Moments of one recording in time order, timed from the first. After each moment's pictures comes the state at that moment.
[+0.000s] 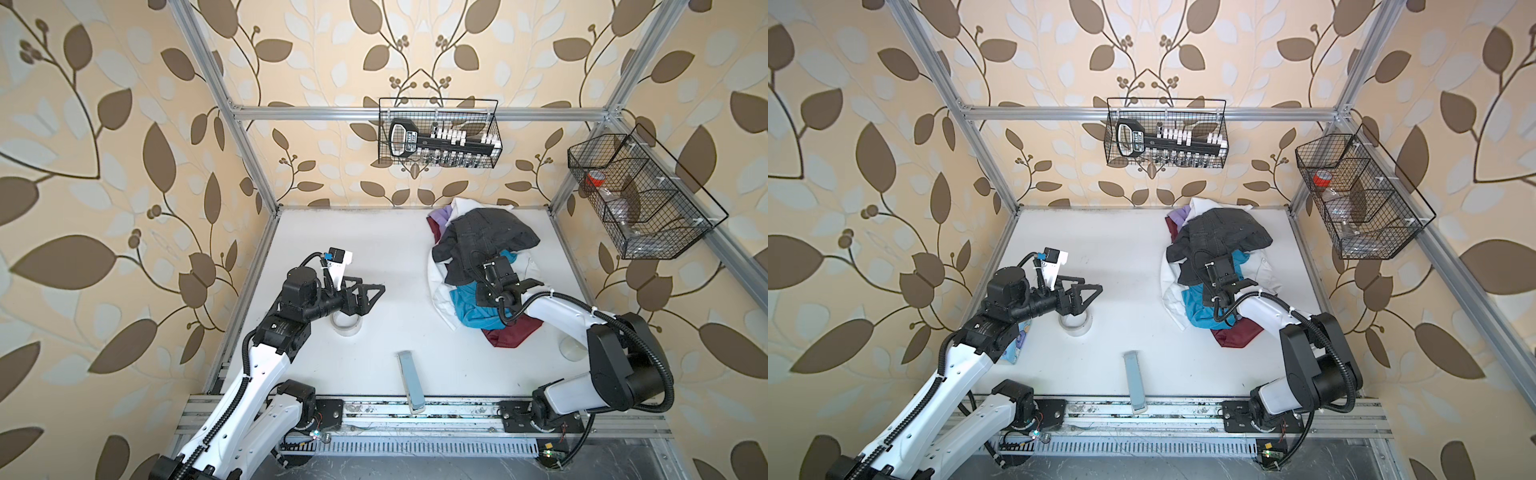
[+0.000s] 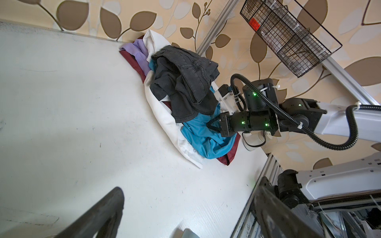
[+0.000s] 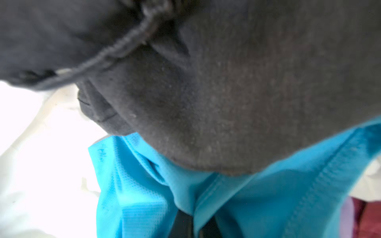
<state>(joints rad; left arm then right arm) -0.25 0.78 0.68 -0.27 0.63 -0.38 0.32 1.46 0.81 -0.40 0.19 0.37</state>
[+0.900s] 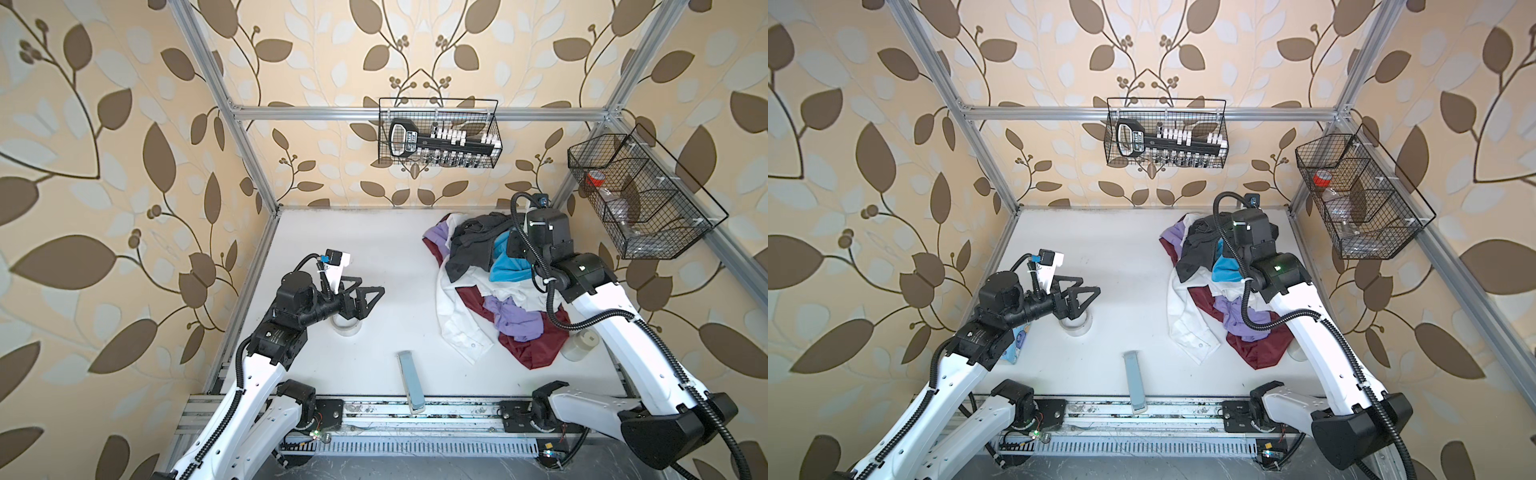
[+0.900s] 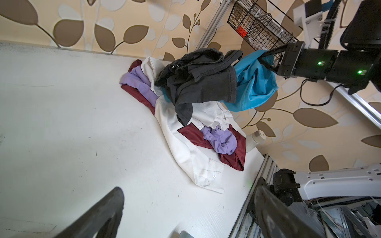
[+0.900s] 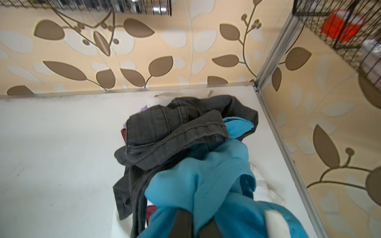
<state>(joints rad) -0.27 0.71 0.68 -0.28 0.63 -0.38 0.33 1.19 1.34 -0.70 0.47 0.21</state>
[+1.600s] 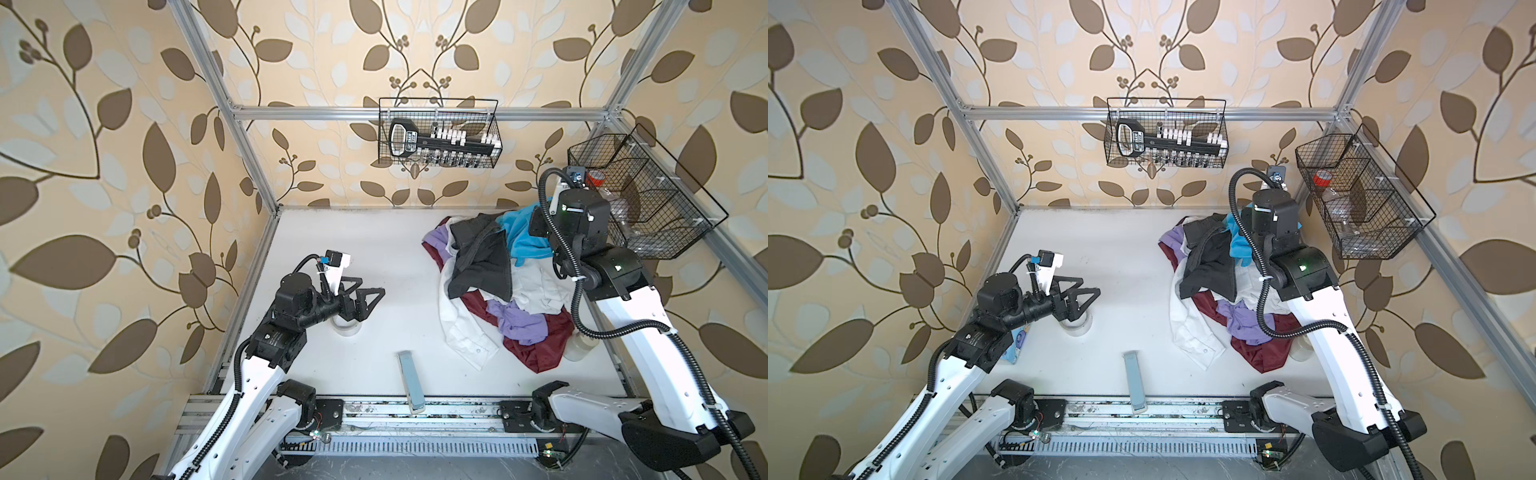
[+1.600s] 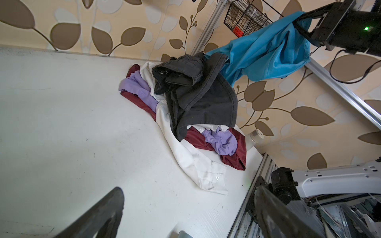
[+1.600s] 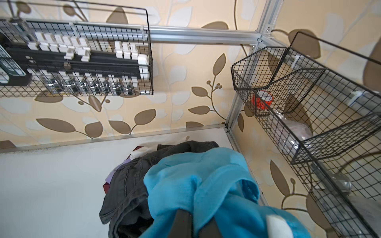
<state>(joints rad) -0.28 0.69 0.68 -0.28 0.62 -0.37 0.33 1.17 1.57 -0.71 0.62 0.11</state>
